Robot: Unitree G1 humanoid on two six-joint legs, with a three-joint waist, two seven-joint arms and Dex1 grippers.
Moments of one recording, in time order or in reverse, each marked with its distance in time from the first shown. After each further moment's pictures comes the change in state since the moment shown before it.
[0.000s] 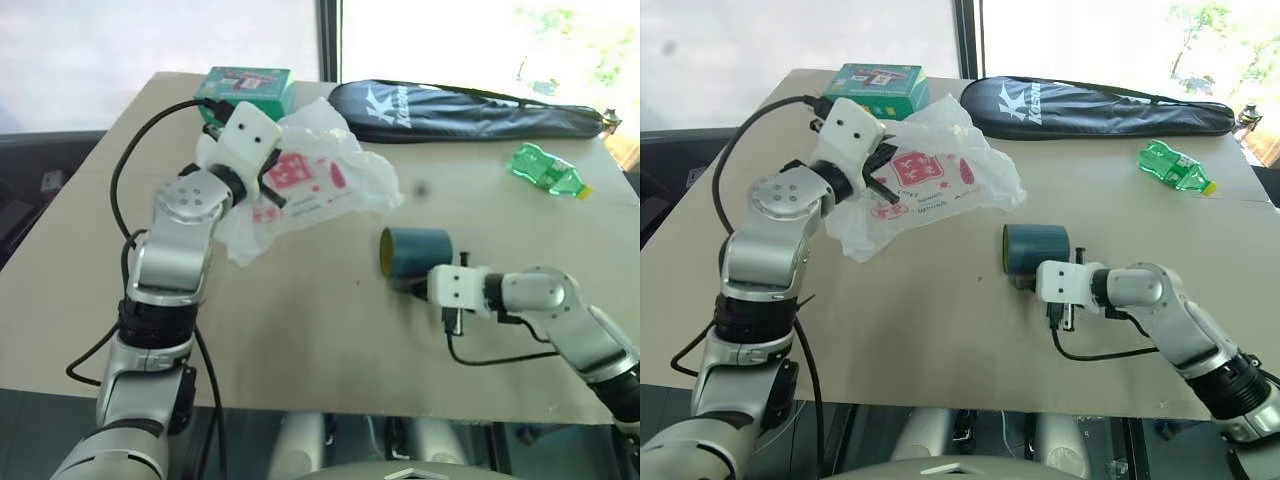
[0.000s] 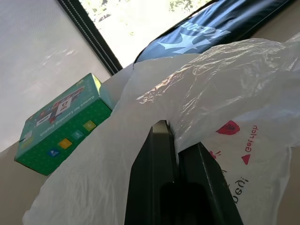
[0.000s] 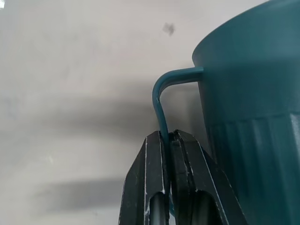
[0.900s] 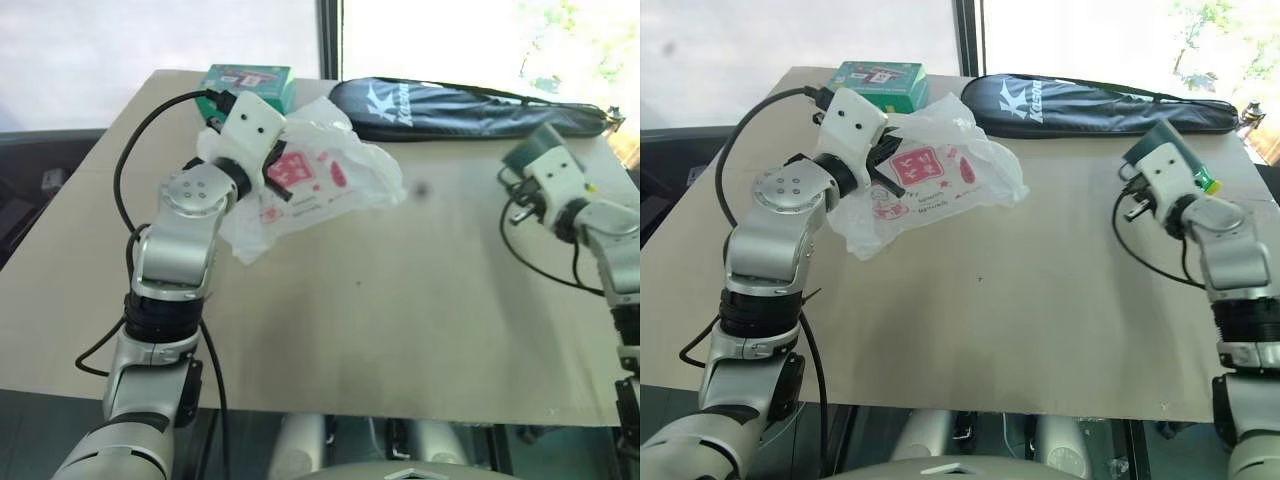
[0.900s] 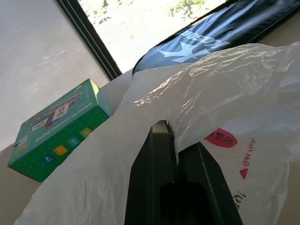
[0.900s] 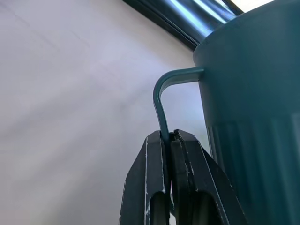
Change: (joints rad) left arm -0.022 -0.018 -0.001 -0.003 -0.016 0.027 0.027; right arm -0.327 -0.025 -0.310 0.683 -0.029 0.092 -0.340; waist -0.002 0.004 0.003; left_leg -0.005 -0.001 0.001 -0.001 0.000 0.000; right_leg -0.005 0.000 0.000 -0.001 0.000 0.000
